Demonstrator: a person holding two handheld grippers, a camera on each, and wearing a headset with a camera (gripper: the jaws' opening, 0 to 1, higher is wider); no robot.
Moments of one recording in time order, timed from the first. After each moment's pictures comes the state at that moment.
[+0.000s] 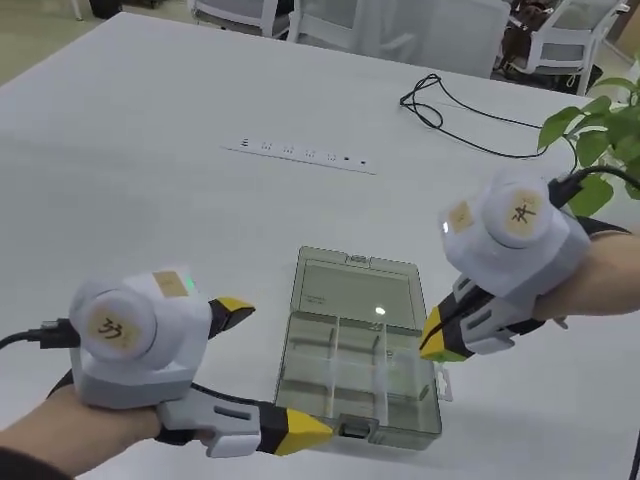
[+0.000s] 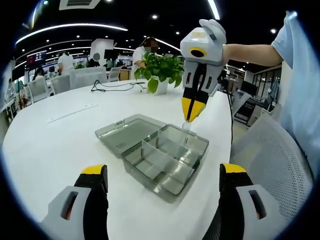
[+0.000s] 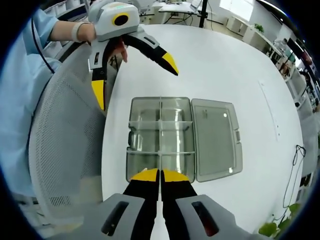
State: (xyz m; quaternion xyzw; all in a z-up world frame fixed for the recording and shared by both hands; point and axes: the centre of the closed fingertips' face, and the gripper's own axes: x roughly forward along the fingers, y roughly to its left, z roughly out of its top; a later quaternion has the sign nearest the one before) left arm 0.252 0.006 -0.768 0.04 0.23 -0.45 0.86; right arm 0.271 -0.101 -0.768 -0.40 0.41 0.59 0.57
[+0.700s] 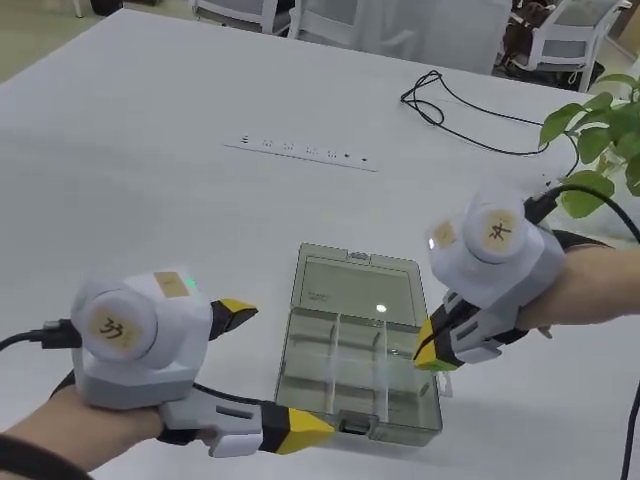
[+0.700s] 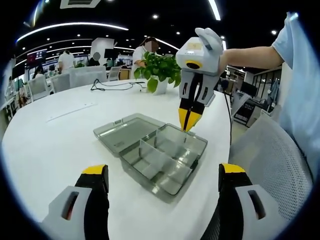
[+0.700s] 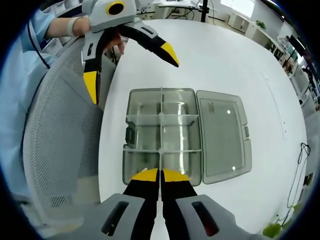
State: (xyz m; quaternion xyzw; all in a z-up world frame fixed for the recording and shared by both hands) left arm 0.251 0.005 -0.771 0.03 0.23 -0.45 0.86; right arm 0.269 -0.102 -0.794 -0.40 0.42 0.59 0.56
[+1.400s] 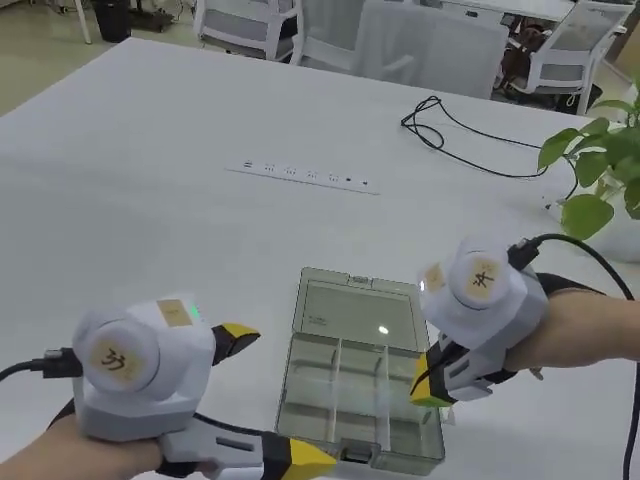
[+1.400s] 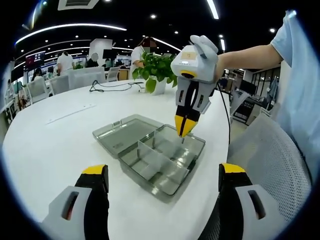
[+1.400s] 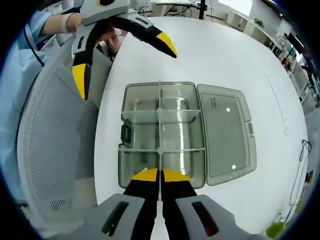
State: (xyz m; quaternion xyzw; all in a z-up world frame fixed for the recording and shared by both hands) left arm 0.246 0.002 -0.765 0.04 0.23 -0.46 0.86; right arm 0.269 -0.102 -0.807 -0.40 0.42 0.58 0.57
